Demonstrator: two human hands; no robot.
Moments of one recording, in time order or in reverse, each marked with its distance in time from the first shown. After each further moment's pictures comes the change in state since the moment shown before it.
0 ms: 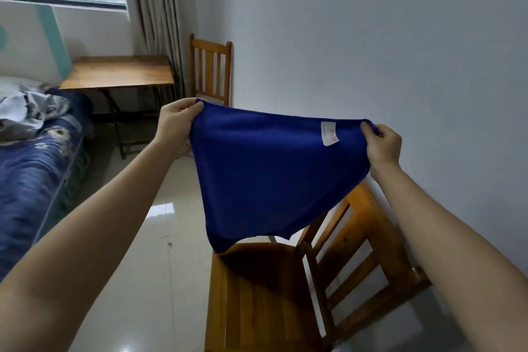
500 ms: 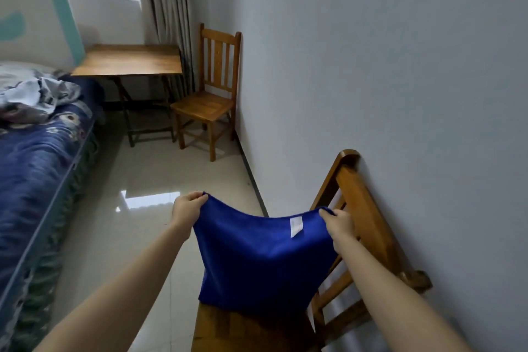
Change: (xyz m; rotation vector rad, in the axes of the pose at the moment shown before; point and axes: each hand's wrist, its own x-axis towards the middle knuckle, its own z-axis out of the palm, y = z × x) left_hand -0.084 -0.157 0.012 0.256 0.139 -0.470; right_hand -0.070 0.154 0.010 -0.241 -0.269 0.509
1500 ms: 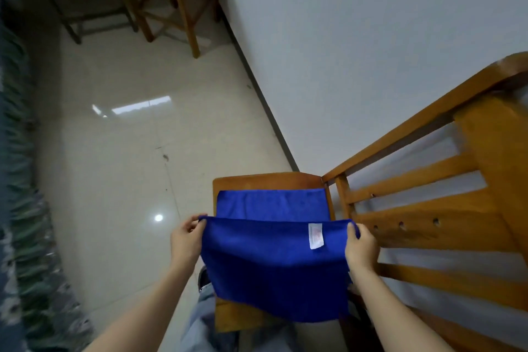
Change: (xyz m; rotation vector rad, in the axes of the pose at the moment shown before) left_hand 0.121 -0.206 0.030 0.139 -0.021 -0.379; right_hand 0.067 0.170 0.124 -0.328 0.191 0.292
